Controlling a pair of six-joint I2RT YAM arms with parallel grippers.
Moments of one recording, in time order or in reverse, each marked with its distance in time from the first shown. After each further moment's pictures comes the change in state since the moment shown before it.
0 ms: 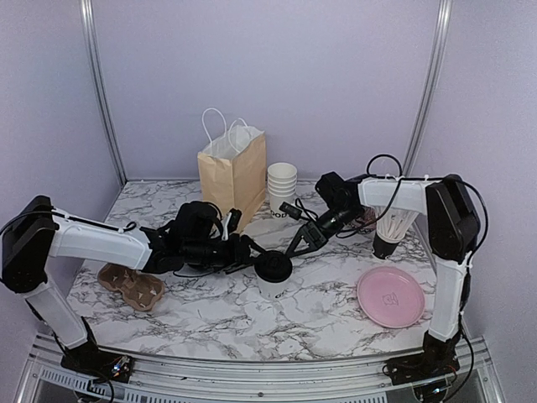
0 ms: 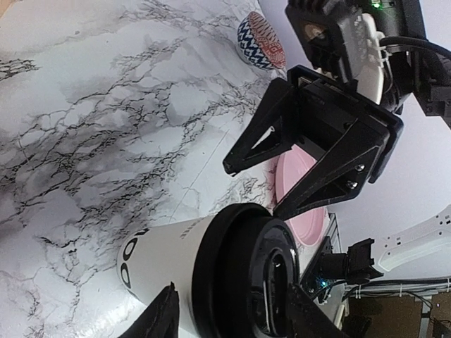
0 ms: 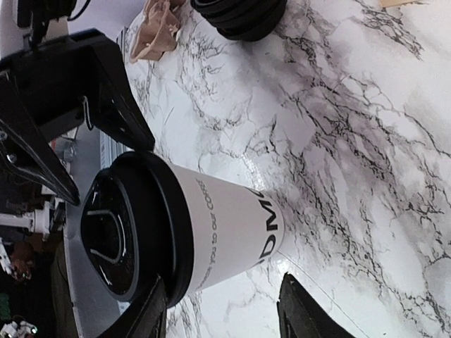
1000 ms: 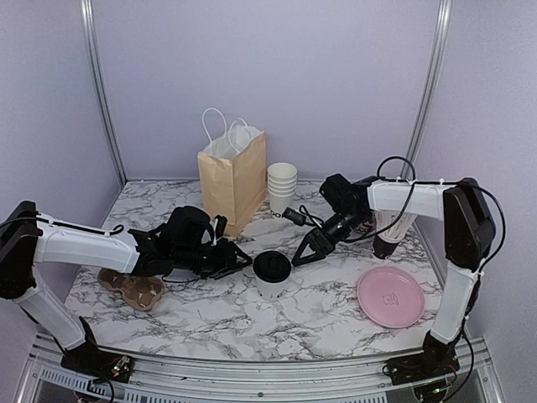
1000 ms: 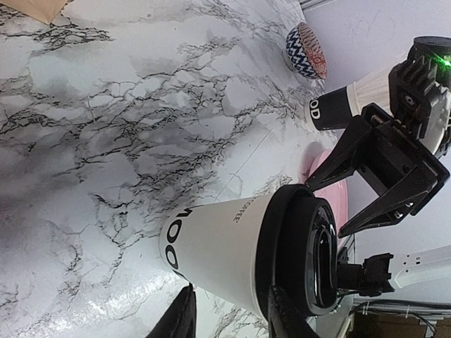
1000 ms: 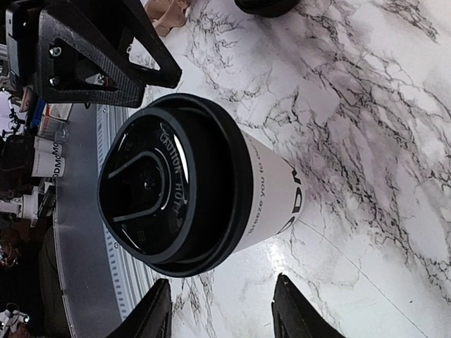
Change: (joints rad) left arm -0.010 -0.106 -0.062 -0.135 -0.103 -0.060; right arm 0.026 -0.138 -0.119 -0.014 0.066 -0.040
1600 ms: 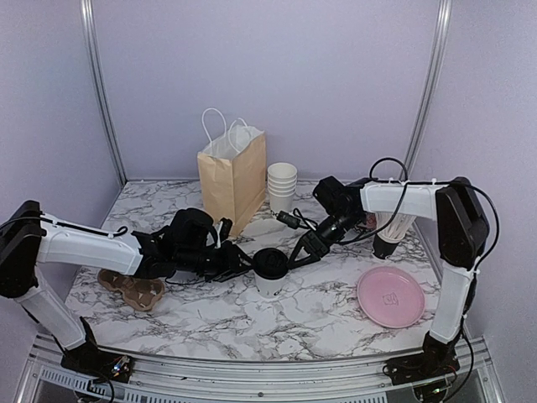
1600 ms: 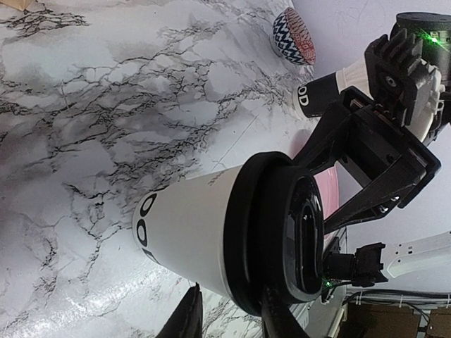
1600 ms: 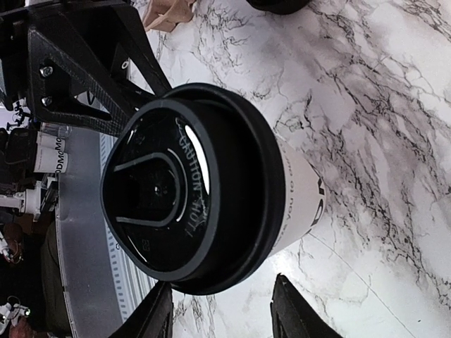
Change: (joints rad) left arm -0.020 0.016 0.002 0.036 0.038 -0.014; right arm 0.031 0.047 0.029 0.002 -0.010 -0.002
